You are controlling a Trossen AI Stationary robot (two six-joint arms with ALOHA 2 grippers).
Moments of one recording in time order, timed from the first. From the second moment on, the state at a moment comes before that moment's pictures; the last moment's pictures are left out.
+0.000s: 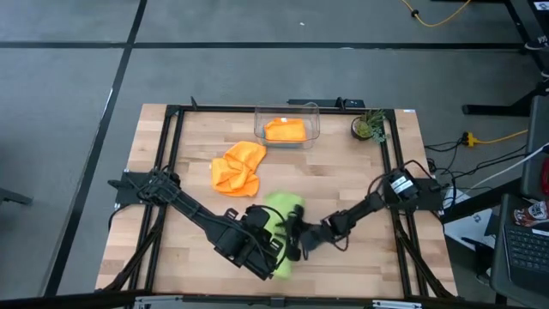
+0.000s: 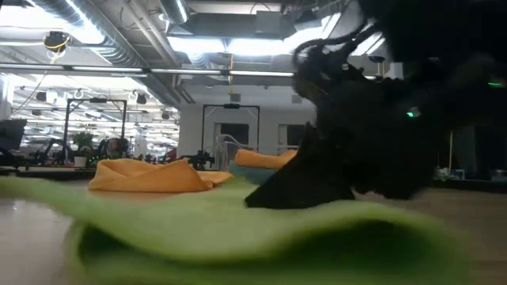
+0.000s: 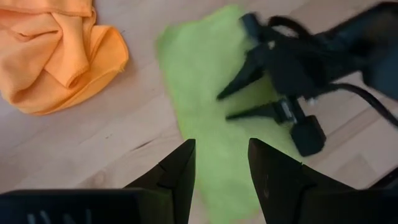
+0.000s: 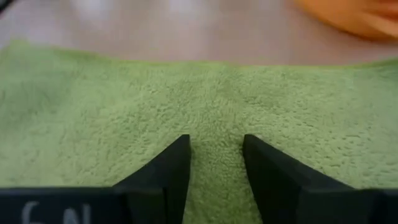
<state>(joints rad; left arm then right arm) -0.57 2.15 2.24 -1.57 -0.49 -1.59 0.50 2.15 0.89 0.59 0.51 0.43</state>
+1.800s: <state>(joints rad) -0.59 2.40 2.25 -1.05 -0.32 -0.80 0.61 1.55 0.89 -0.15 -0.10 0.24</state>
